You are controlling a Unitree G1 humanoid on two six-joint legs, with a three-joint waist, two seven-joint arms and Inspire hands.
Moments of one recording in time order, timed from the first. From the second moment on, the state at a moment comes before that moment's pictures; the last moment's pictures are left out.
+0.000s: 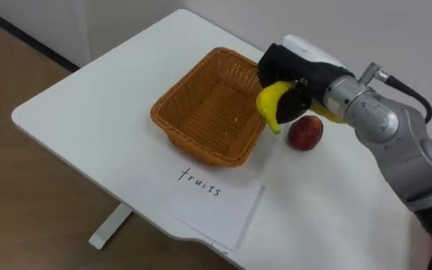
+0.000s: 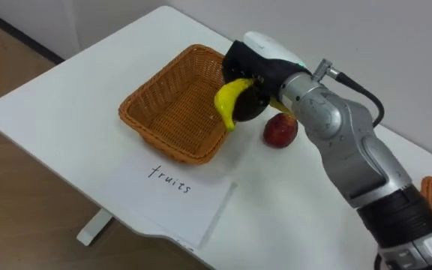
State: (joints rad) left arm 0.28 0.31 0.18 0.97 0.25 0.15 0.21; right arm -0.49 -0.58 0.37 0.02 -0.35 0.22 0.30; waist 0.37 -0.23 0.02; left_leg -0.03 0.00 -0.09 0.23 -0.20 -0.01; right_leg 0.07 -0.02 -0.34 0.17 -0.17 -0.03
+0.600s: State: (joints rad) left arm 0.29 0.31 0.18 0.97 0.25 0.16 0.22; right arm -0.53 -0.55 0.37 0.11 -0.31 0.22 0.27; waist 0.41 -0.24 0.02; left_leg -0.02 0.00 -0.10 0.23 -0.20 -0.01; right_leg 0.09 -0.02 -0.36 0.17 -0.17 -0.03
